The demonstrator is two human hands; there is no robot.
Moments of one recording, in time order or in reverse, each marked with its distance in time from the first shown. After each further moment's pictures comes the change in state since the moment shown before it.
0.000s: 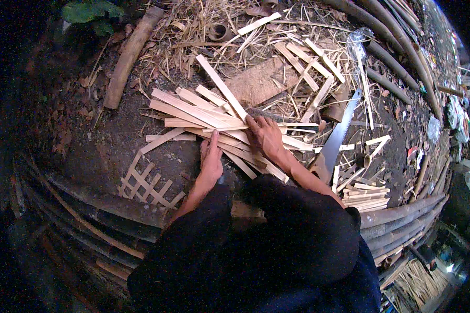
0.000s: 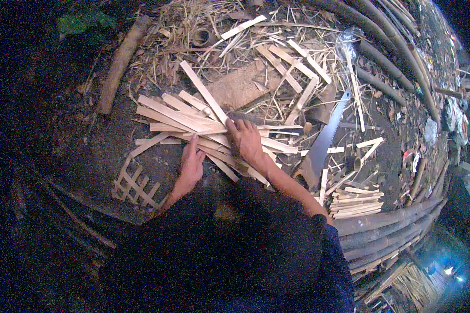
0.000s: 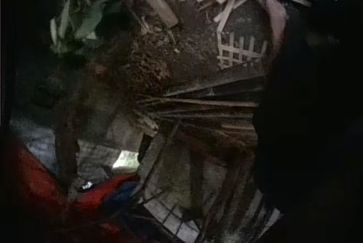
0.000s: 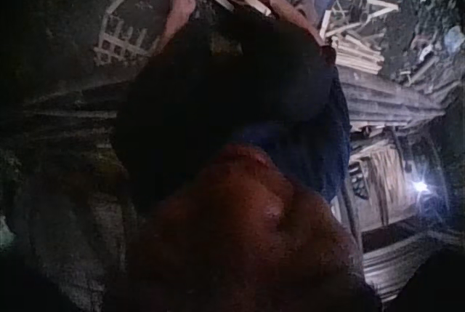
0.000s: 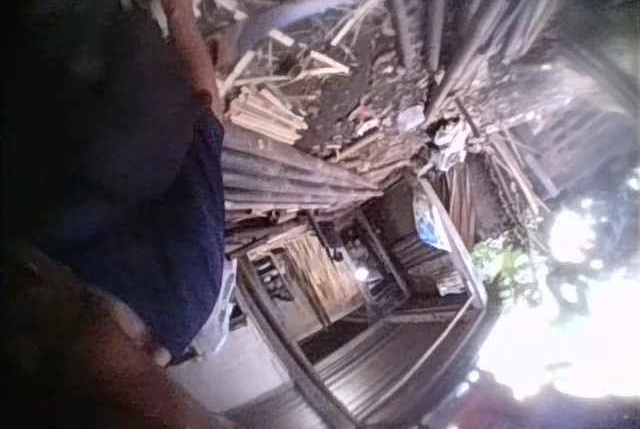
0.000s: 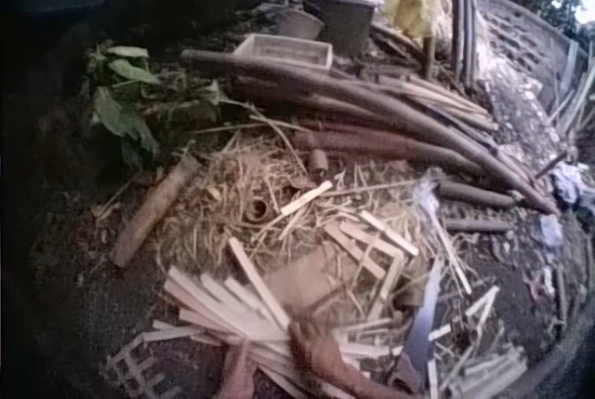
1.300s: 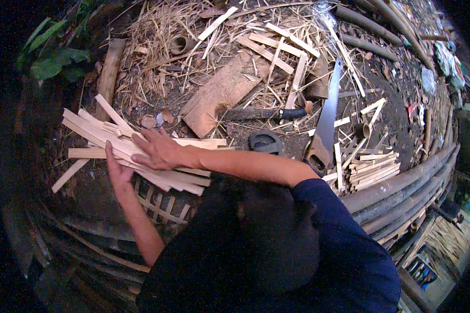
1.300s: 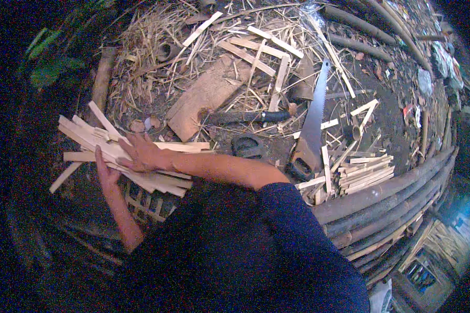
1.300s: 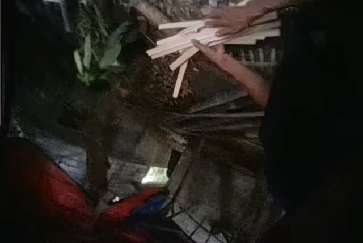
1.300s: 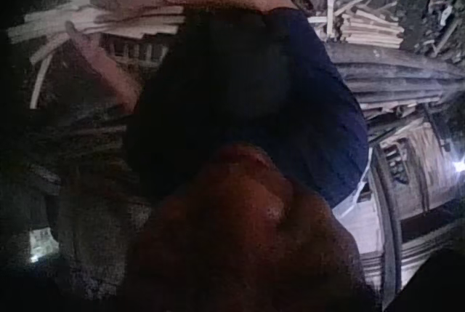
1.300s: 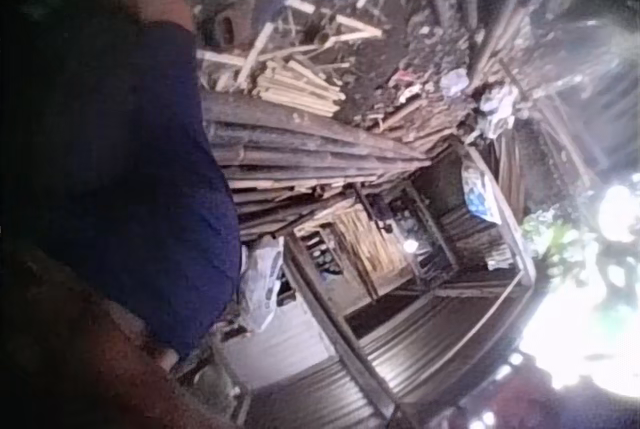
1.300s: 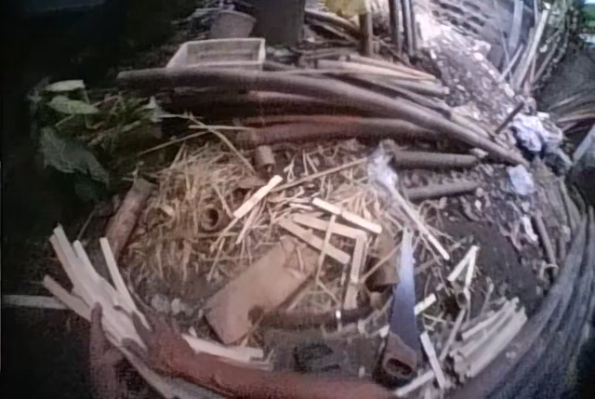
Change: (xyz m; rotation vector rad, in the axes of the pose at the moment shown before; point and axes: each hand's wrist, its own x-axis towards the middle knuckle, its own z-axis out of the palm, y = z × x) left_hand 0.042 0.213 -0.096 -0.087 0.056 0.090; right_hand 0.121 -0.179 -0.004 0.771 0.099 -0.295
